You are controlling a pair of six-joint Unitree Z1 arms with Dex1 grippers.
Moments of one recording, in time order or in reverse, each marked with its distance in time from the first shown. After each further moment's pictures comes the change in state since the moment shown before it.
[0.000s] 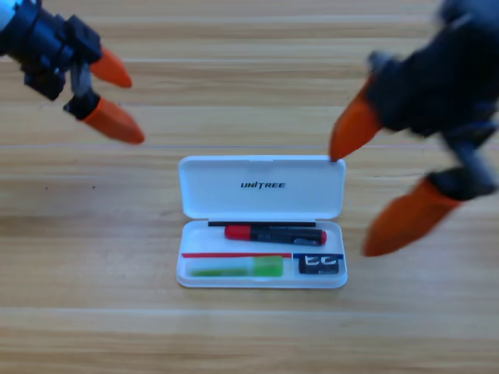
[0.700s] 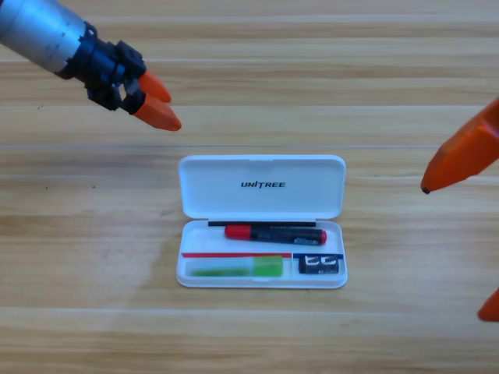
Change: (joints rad) arm 0 0.092 0.265 0.022 -0.297 -0.117 0.005; arm 1 0.002 -0.273 0.275 -0.121 0.095 0.118
